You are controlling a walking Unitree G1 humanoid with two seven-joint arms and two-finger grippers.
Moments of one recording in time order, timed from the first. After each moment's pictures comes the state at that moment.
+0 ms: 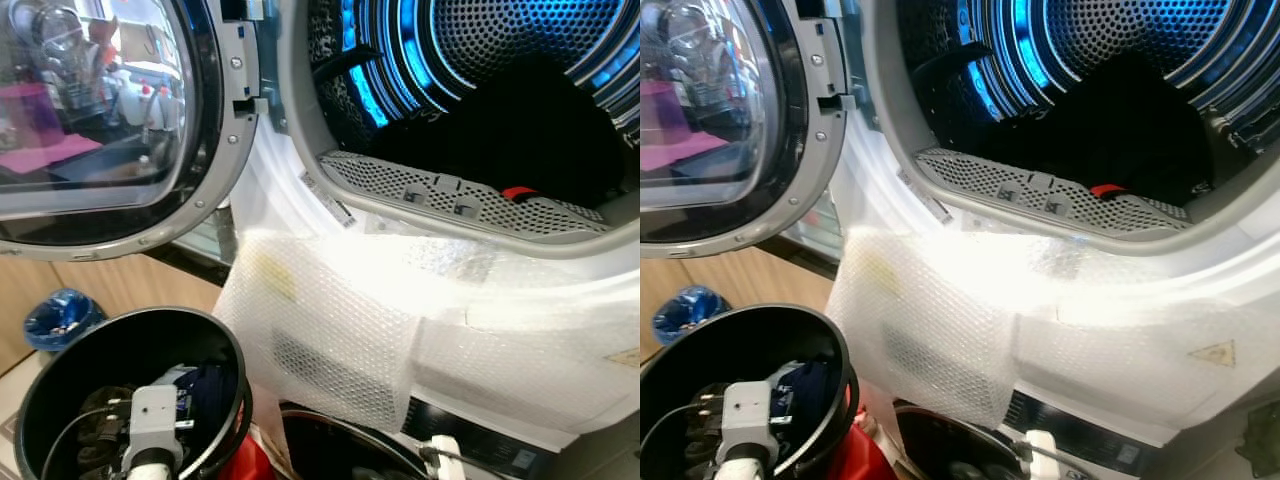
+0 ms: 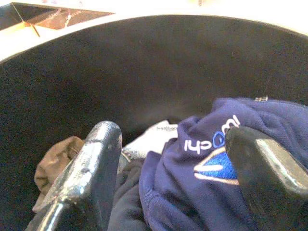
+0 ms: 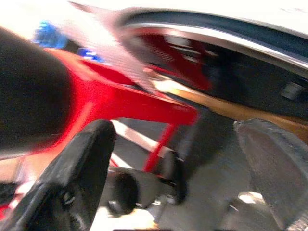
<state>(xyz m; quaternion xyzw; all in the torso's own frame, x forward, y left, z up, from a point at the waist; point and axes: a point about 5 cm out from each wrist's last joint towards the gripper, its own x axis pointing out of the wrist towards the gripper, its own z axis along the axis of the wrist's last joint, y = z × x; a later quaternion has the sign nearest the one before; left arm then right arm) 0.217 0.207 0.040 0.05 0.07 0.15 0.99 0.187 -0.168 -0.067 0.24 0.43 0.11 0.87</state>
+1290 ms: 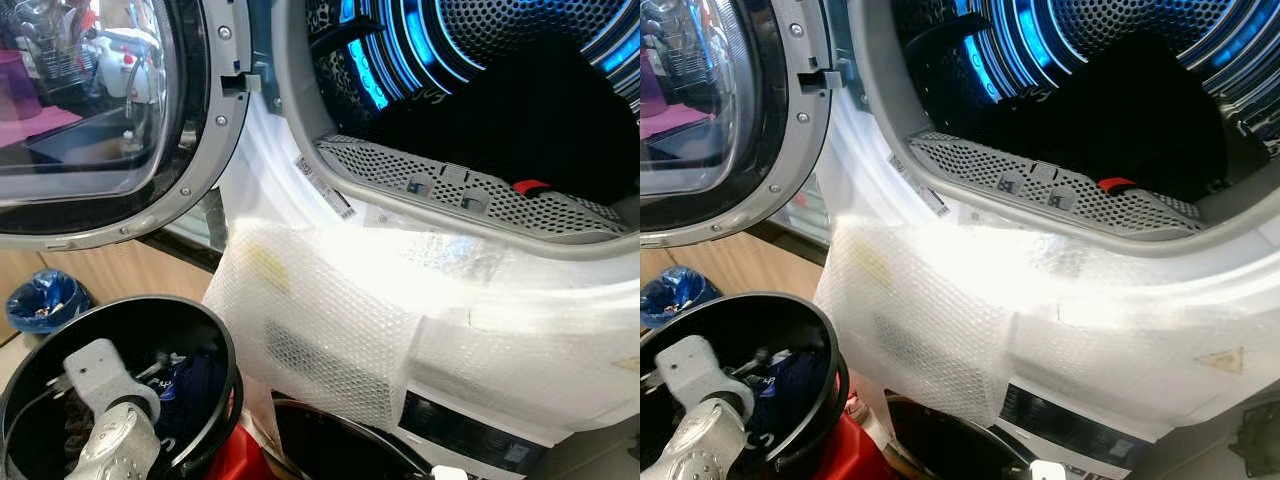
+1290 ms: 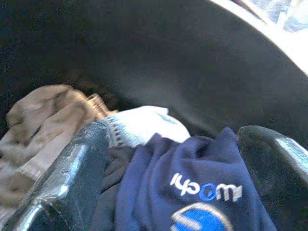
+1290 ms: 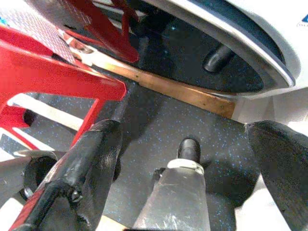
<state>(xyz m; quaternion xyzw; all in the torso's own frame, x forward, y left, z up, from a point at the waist) 0.257 0.231 0.088 -0.18 0.16 0.22 0.94 0.180 -0.165 -0.087 0.09 0.48 0.02 0.87</state>
